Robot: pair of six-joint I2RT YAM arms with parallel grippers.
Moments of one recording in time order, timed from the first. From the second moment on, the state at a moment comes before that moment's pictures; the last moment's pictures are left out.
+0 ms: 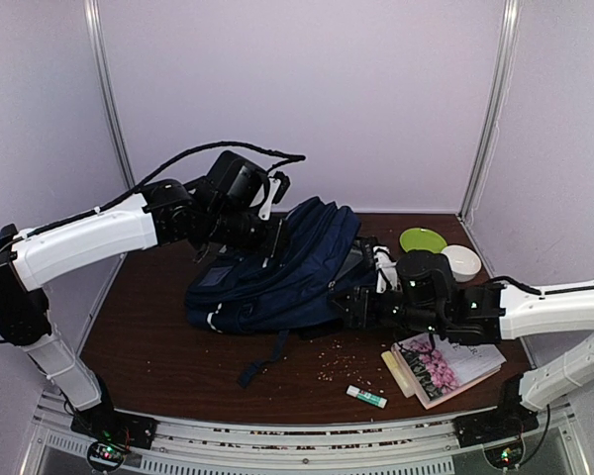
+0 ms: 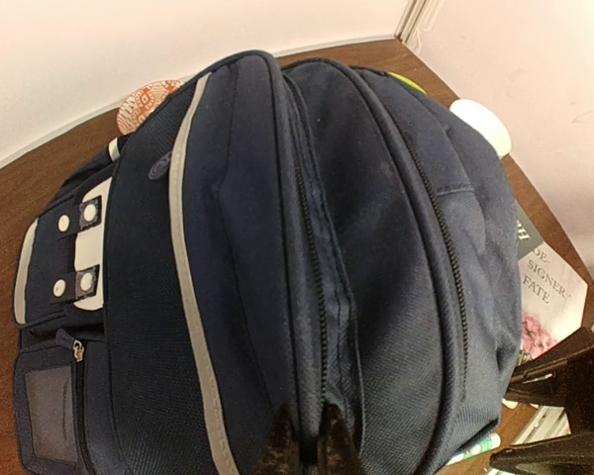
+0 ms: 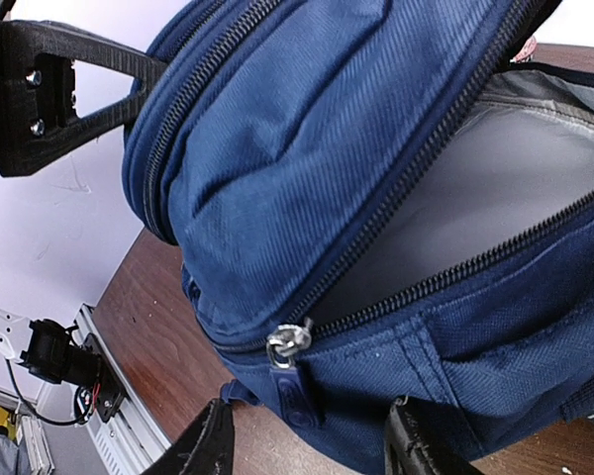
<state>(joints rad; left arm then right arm) -0.95 1.63 1.56 -0.62 -0.15 -0.38 1.07 1.23 0.75 0.06 0.18 0.67</state>
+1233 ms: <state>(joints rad) -0.95 1.63 1.56 -0.62 -0.15 -0.39 1.13 1.31 0.87 -0.08 0.34 0.58</state>
